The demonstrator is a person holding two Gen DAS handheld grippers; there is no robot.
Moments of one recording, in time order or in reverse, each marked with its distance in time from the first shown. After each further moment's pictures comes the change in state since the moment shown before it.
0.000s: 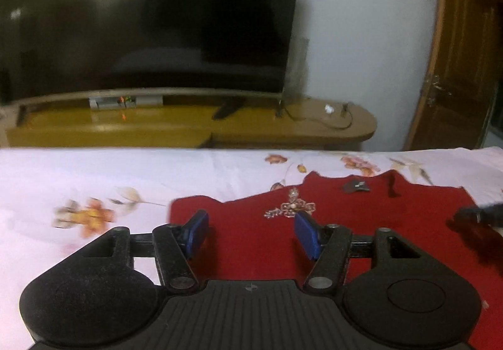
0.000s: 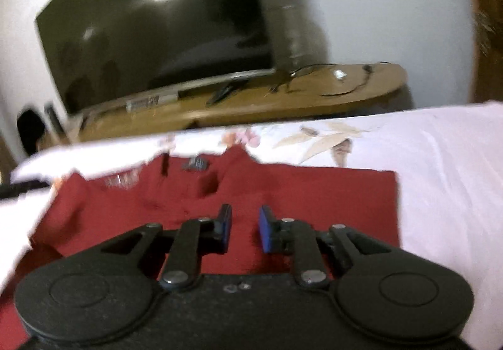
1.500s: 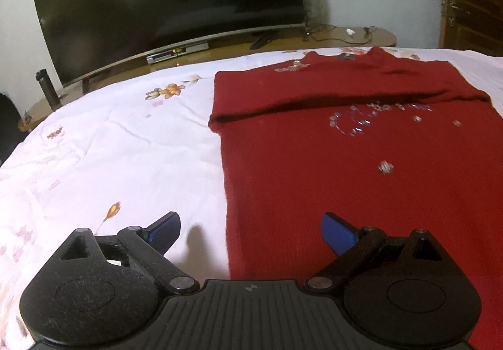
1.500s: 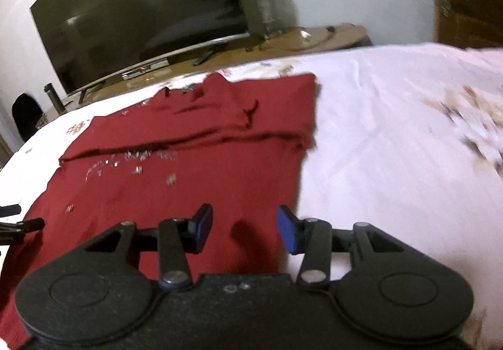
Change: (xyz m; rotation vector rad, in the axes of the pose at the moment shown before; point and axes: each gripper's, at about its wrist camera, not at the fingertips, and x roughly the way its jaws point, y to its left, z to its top) left arm -0.183 -0.061 -0.130 0.142 0.176 0.254; right arm -0.151 -0.023 -0.099 0.118 0.094 -0.043
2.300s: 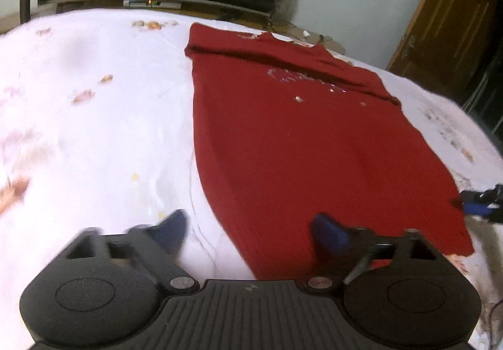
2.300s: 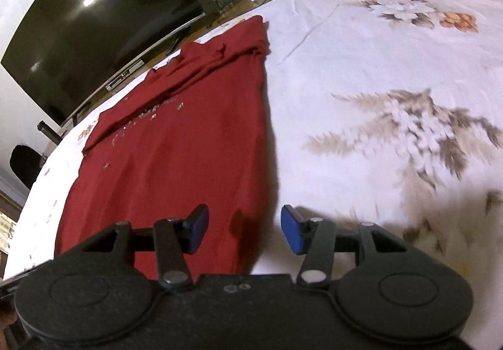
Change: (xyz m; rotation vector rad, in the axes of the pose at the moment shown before) left arm -0.093 0.036 -0.094 -0.250 0.067 -0.350; right arm -0.084 0.011 -0.100 0.316 0.066 -0.004
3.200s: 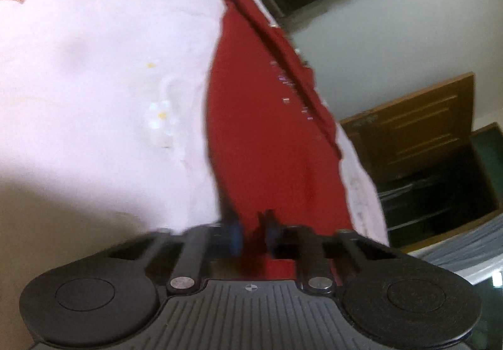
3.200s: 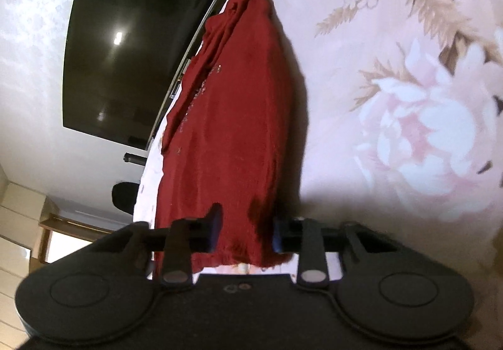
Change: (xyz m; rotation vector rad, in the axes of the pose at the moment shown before) left arm 0.025 0.060 -0.054 -0.578 0.072 -0.397; right arm 0.018 -0.040 -0.049 0.373 0.128 0.431
